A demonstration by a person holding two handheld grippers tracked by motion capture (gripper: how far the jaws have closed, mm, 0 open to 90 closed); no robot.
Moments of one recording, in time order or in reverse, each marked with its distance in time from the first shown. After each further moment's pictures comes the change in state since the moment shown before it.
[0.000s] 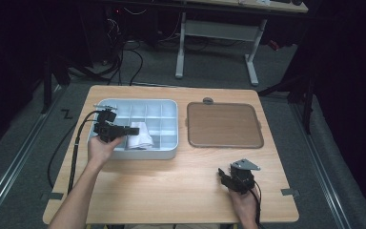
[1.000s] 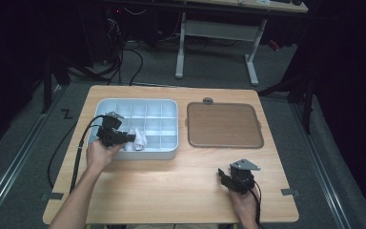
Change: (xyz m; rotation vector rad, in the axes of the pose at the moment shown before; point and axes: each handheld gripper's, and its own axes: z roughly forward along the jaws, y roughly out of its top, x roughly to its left) left arm 0.014 -0.024 0.014 0.023 0.181 0.247; right arm 0.000 0.000 0.000 0.001 0.008 -0.003
